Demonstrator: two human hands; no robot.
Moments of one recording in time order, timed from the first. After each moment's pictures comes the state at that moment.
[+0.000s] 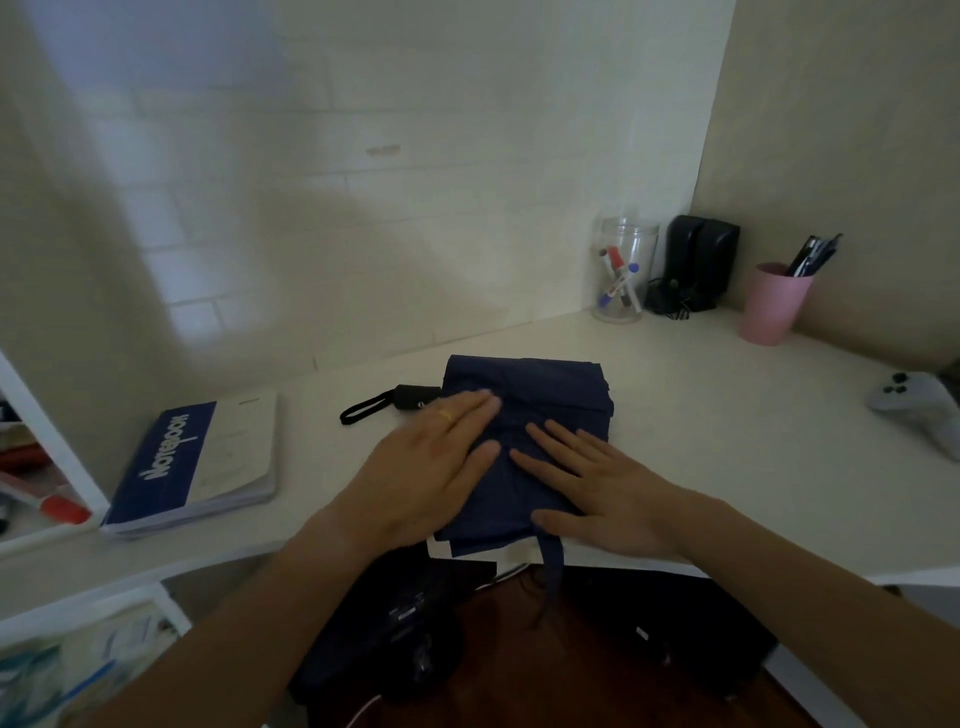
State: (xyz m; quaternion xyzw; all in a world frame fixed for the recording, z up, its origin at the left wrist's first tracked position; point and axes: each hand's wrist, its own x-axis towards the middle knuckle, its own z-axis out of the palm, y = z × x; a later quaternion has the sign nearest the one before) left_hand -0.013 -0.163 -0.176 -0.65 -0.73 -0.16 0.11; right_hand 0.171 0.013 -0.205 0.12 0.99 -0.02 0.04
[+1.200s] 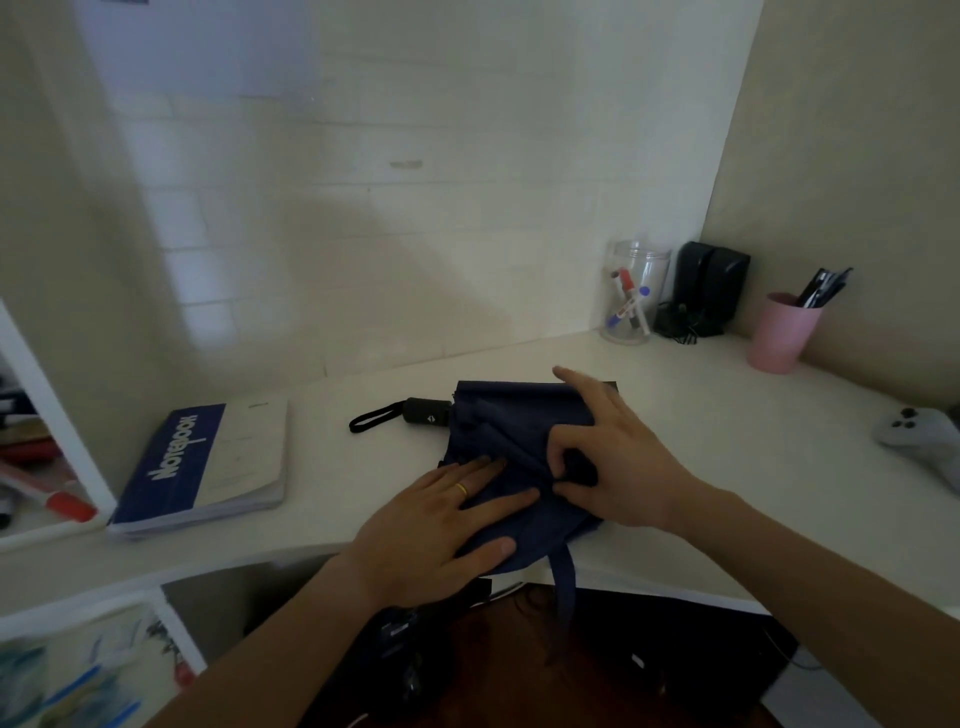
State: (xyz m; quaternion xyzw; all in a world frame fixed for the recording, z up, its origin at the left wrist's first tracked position) left_hand -0.019 -0.176 -0.221 -0.72 -0.68 -0.09 0.08; right_hand 0.159 0.015 -0.162 0.10 0.97 -0.04 -0.20
